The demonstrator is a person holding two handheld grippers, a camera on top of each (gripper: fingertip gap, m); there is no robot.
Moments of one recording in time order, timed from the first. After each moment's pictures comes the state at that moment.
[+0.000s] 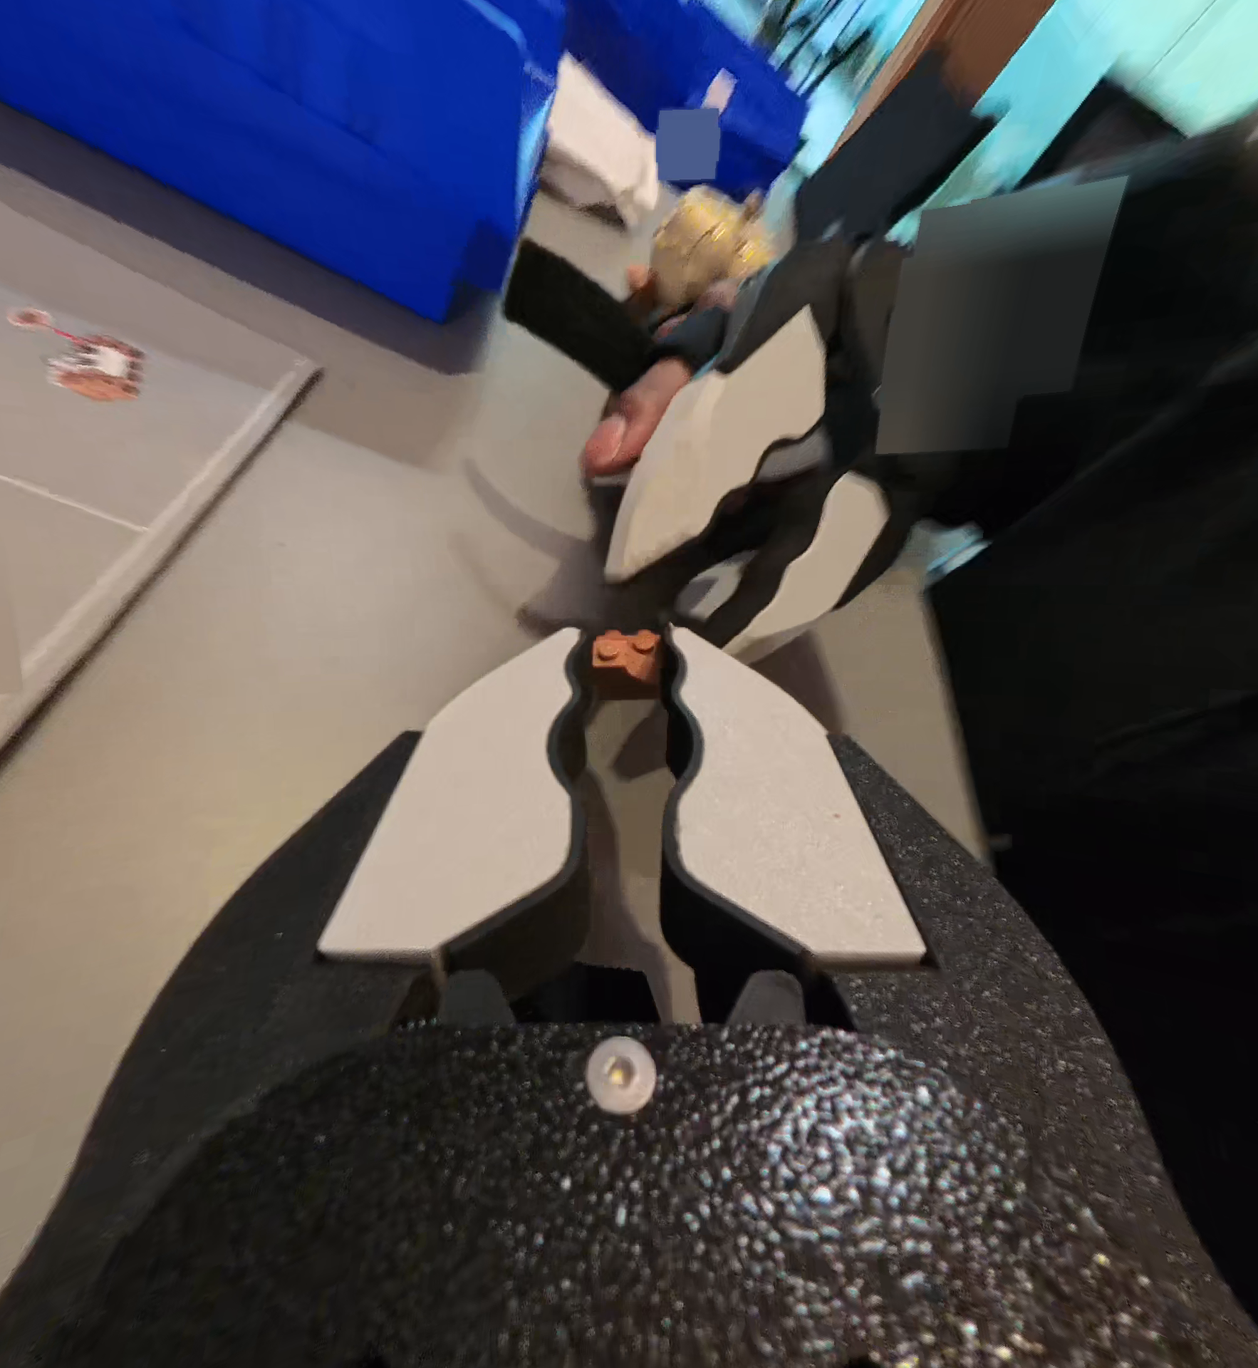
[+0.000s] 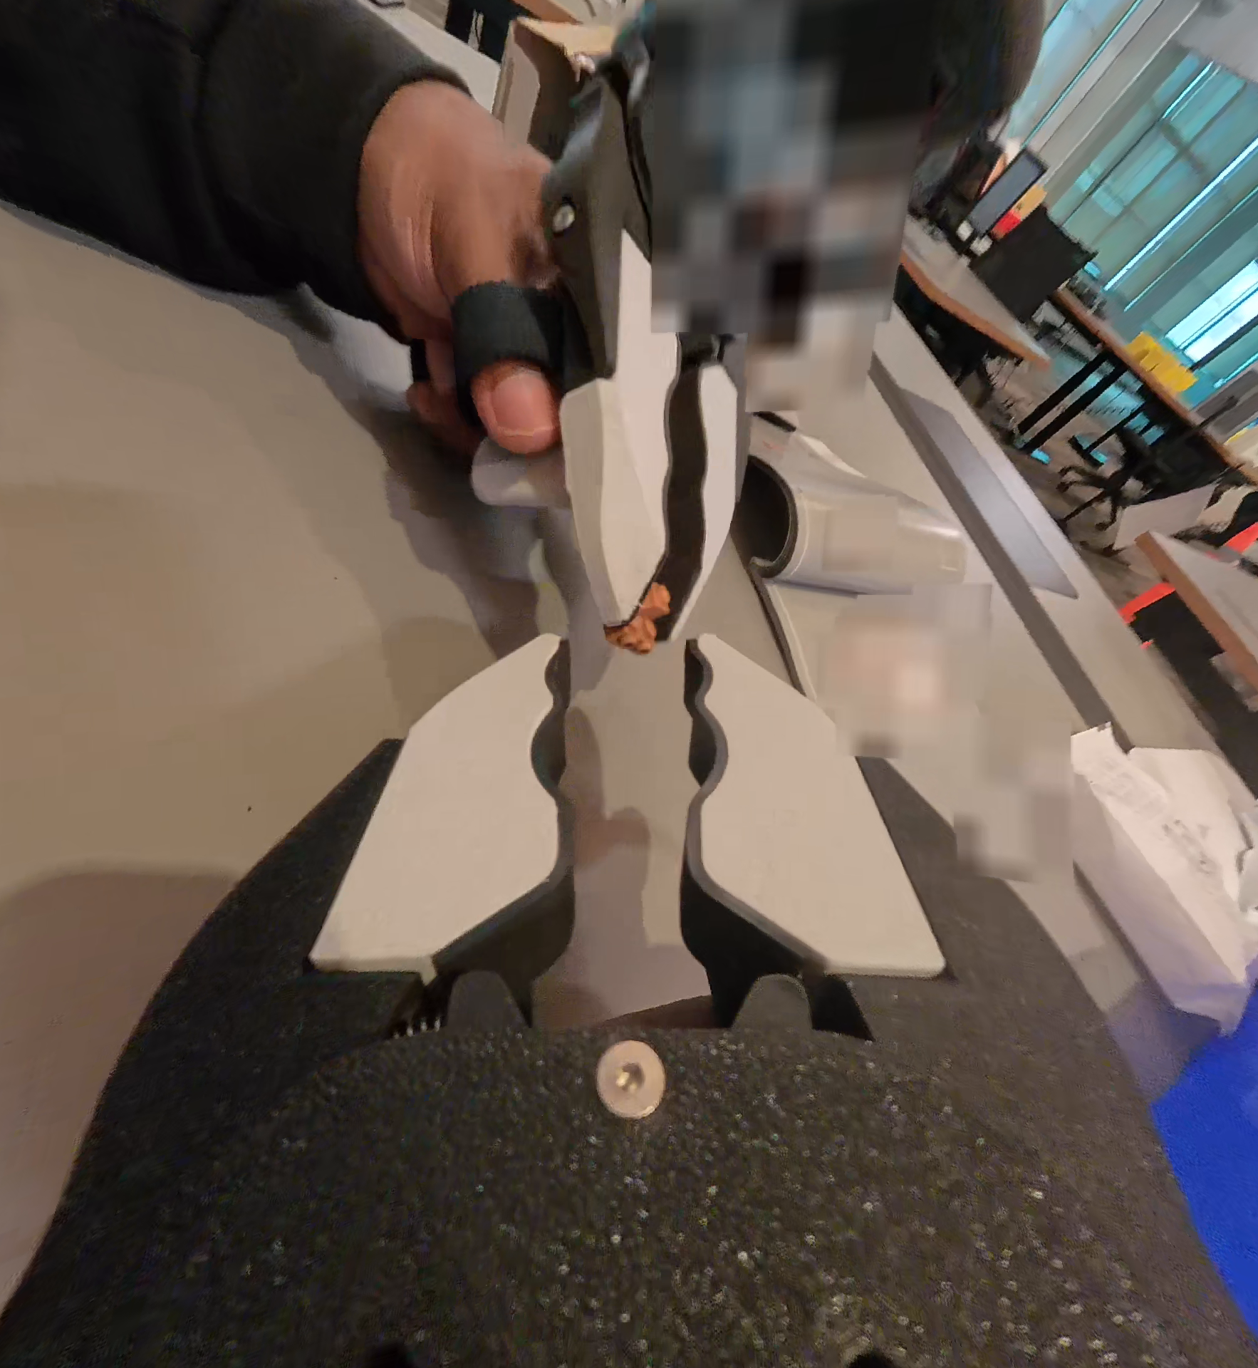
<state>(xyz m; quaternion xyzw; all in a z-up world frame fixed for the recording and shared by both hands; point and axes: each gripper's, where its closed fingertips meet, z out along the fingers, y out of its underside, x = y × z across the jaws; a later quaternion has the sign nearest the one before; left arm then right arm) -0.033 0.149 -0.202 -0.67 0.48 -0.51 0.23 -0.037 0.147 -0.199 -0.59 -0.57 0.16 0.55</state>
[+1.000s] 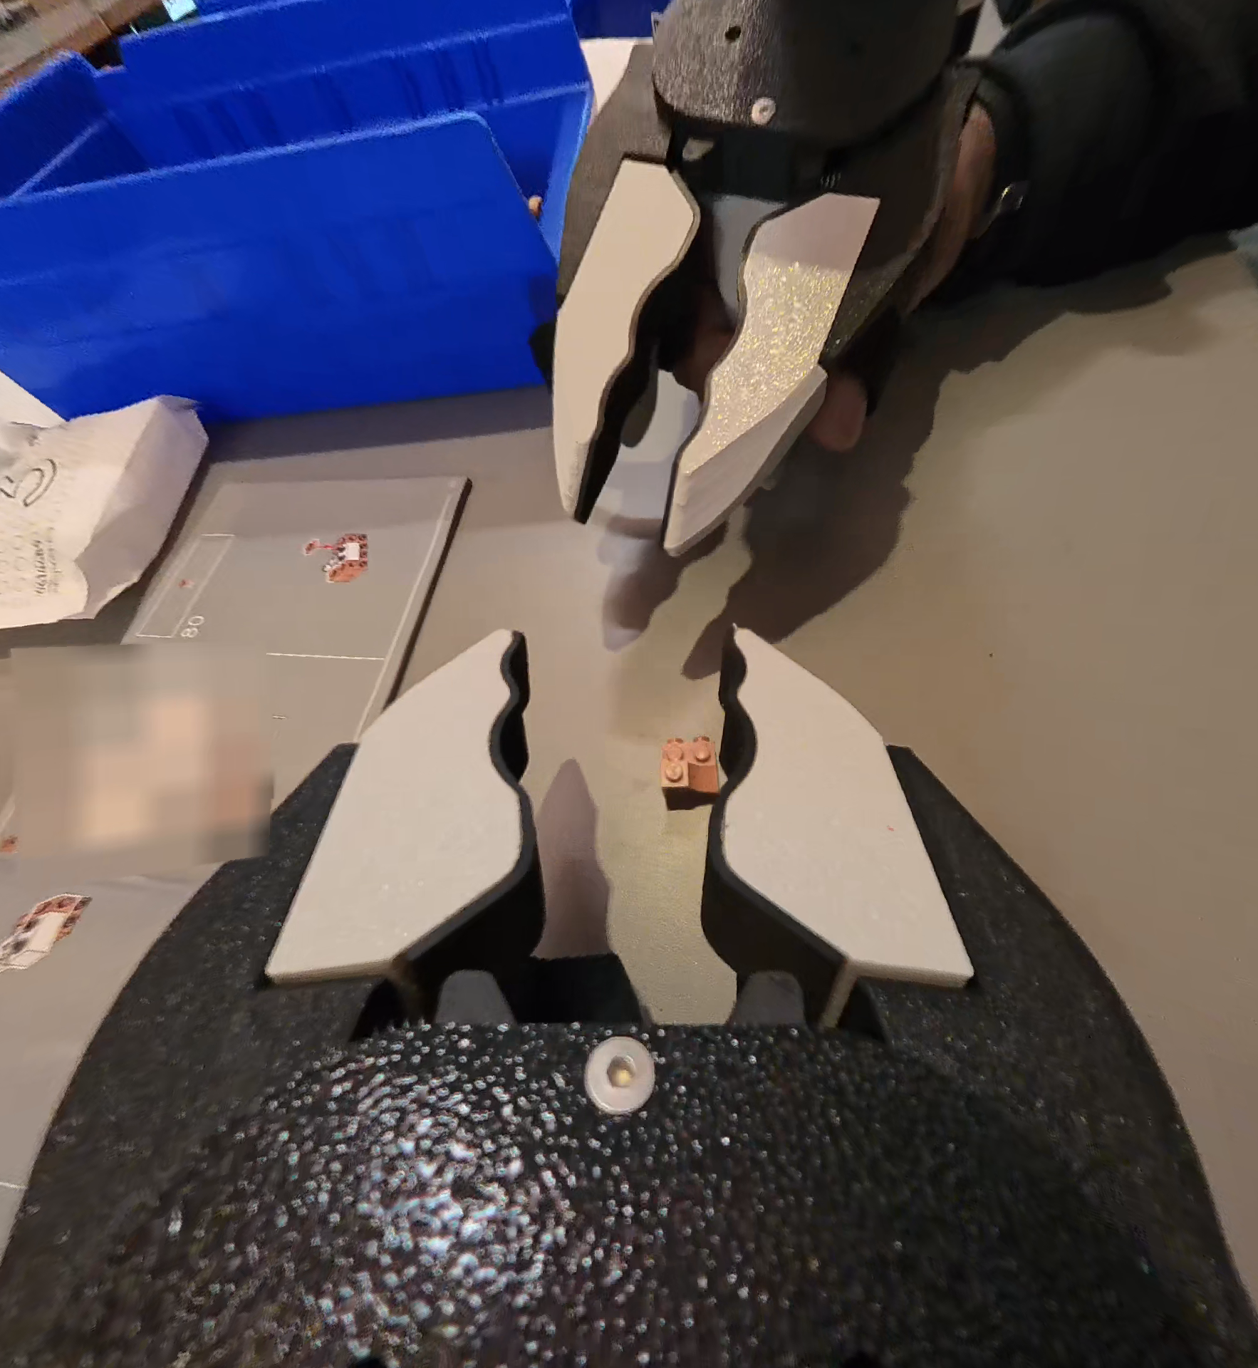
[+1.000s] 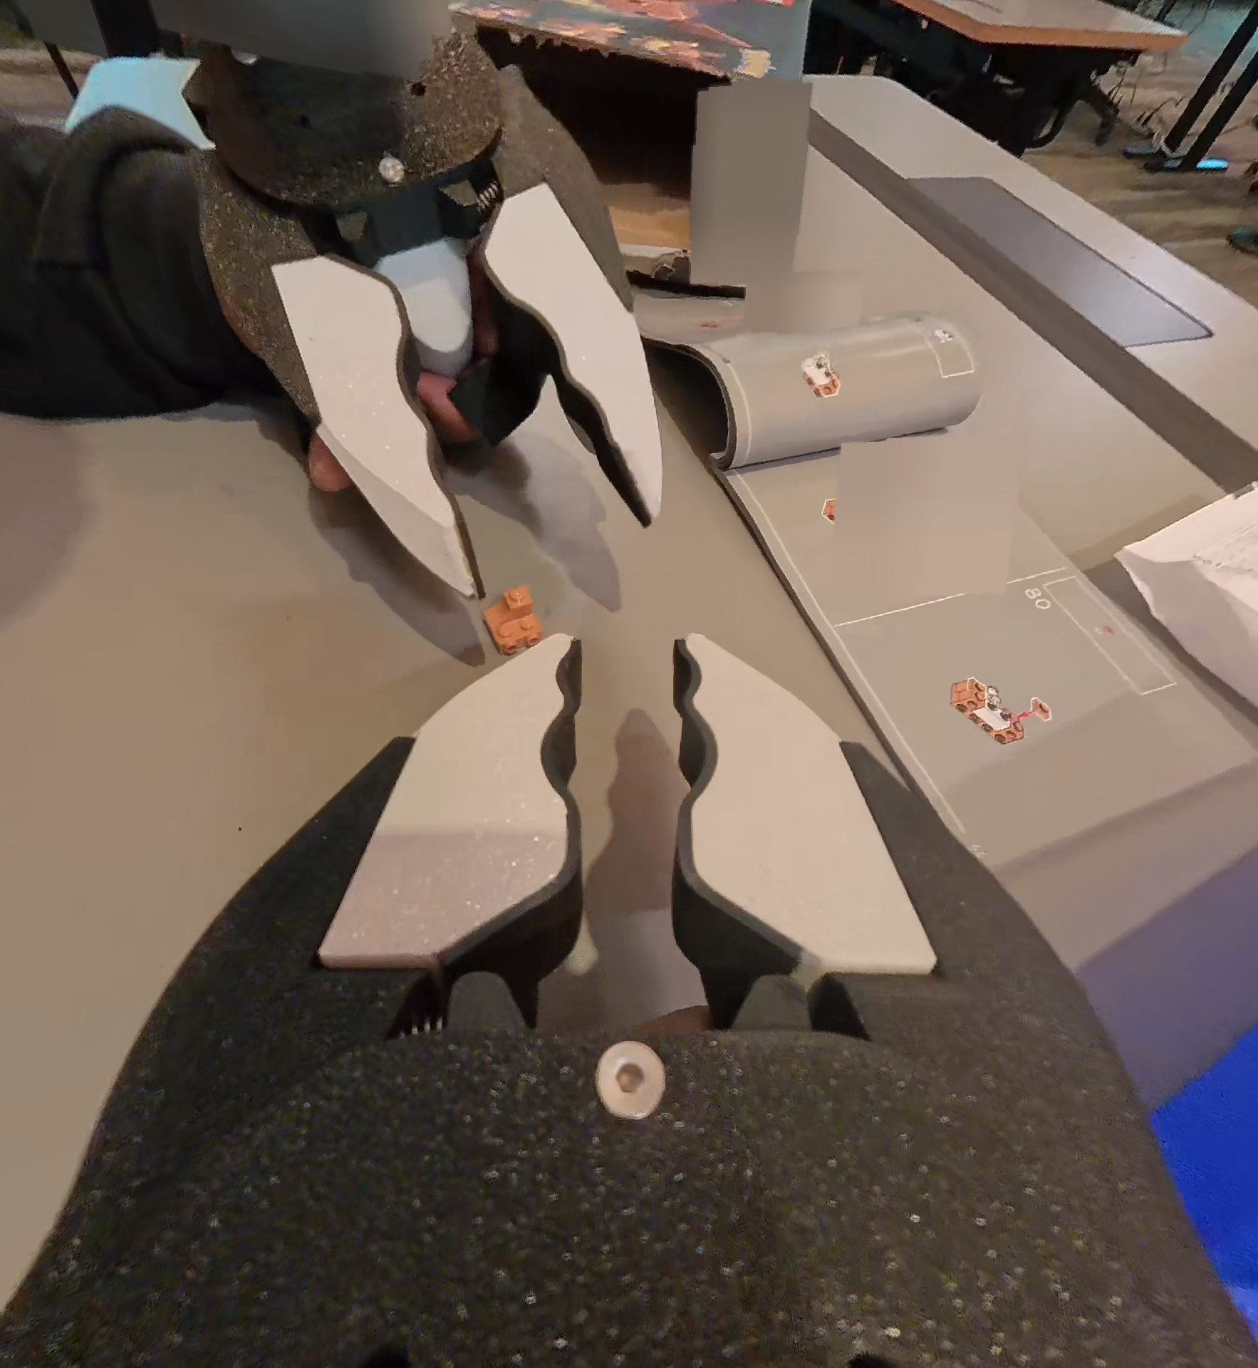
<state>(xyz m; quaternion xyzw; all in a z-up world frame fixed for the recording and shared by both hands) -0.035 0.170 -0.207 -0.58 0.62 -0.32 0.41 -0.010 0.175 -0.203 -0.70 -0.46 0.25 0.47</state>
